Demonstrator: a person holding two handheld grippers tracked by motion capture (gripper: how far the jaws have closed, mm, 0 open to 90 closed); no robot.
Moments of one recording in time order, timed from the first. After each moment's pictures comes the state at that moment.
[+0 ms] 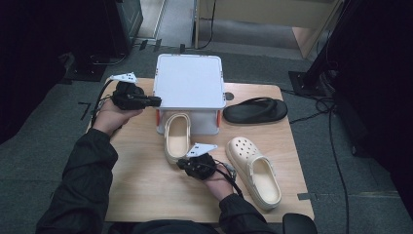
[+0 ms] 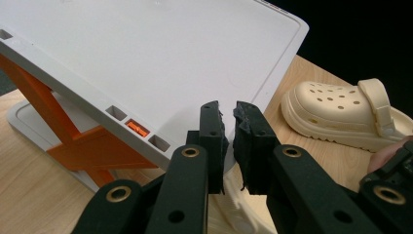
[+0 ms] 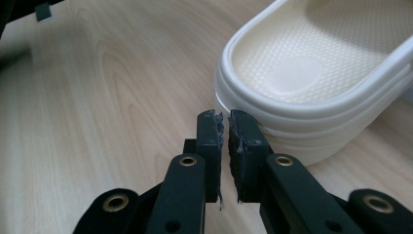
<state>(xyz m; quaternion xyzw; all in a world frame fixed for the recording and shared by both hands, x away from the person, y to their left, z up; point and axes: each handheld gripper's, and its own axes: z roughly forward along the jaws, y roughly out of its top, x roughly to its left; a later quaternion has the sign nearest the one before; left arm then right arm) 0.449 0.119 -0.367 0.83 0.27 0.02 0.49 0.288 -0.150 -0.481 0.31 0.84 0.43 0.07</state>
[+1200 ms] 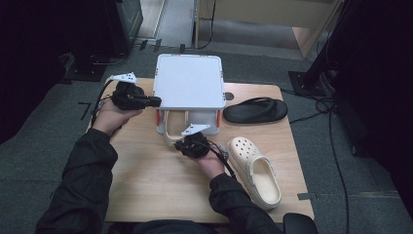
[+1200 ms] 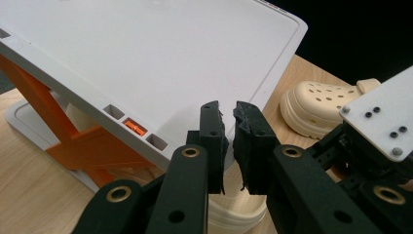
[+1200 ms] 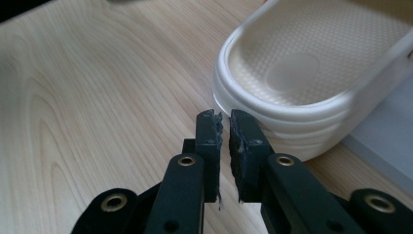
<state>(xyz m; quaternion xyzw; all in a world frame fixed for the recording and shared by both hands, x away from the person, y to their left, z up) 0.448 0.119 -0.367 0.83 0.28 0.01 0.49 0.353 -0.134 -0.481 0.34 0.84 0.42 0.08</state>
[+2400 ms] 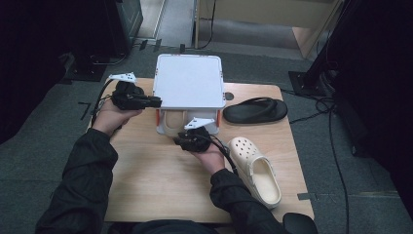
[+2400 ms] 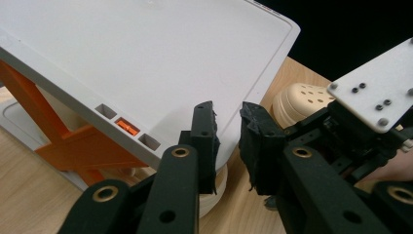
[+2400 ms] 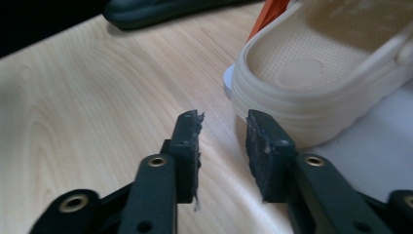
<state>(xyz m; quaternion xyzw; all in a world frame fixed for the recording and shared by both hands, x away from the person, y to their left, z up) 0.449 0.120 -0.367 0.82 0.28 0.00 0.50 0.366 -0.143 -0.474 0.33 0.82 0.46 0.08</state>
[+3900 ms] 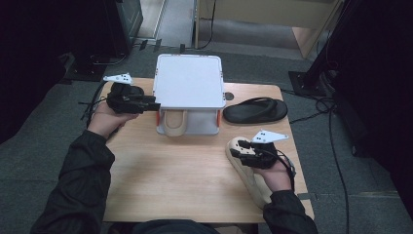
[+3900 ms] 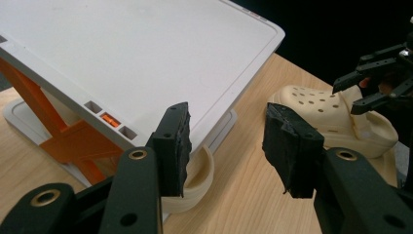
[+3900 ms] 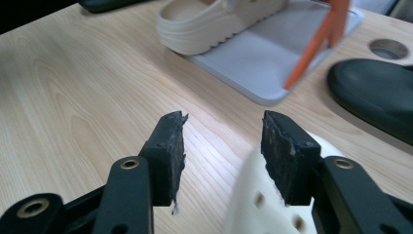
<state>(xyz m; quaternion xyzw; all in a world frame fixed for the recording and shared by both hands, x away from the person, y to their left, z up) 0.424 0.123 -0.352 0.82 0.28 0.01 0.50 0.284 -0.314 -0.423 0.38 0.80 0.44 0.14</state>
